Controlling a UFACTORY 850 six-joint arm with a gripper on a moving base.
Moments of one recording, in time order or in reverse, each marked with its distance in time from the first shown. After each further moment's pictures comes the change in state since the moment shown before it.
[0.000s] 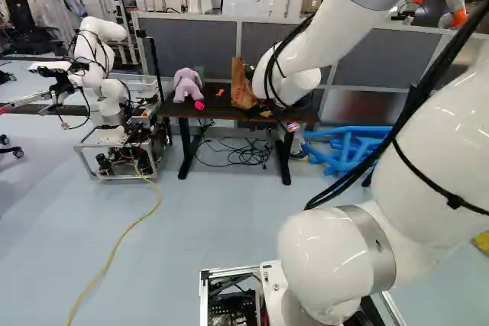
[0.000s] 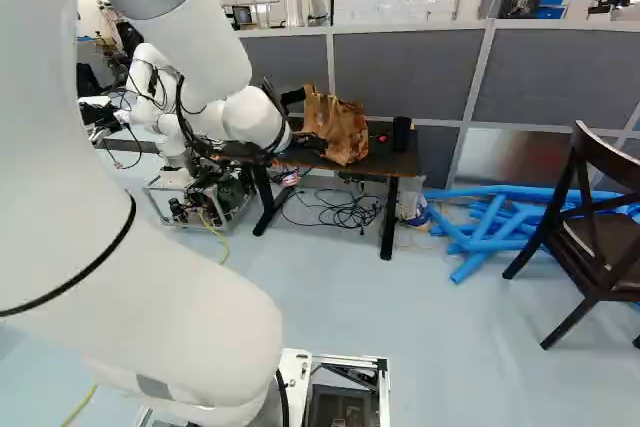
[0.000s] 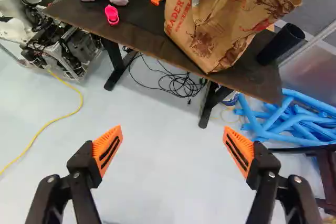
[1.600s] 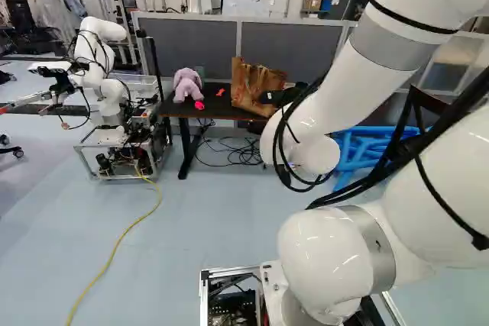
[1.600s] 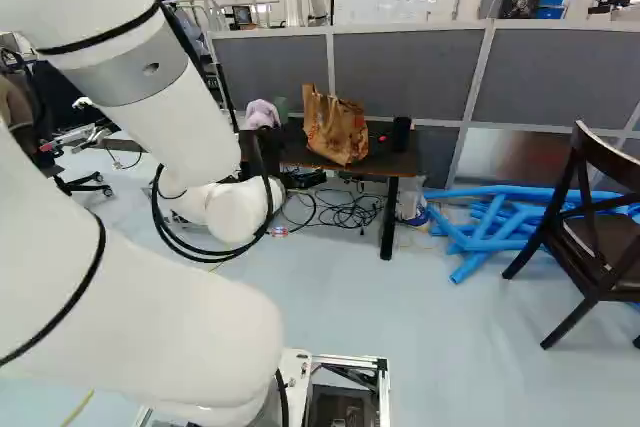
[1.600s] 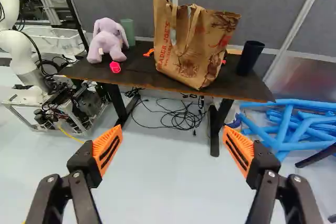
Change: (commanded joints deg) arm -0.3 6.8 22.2 -0.3 35.9 11.9
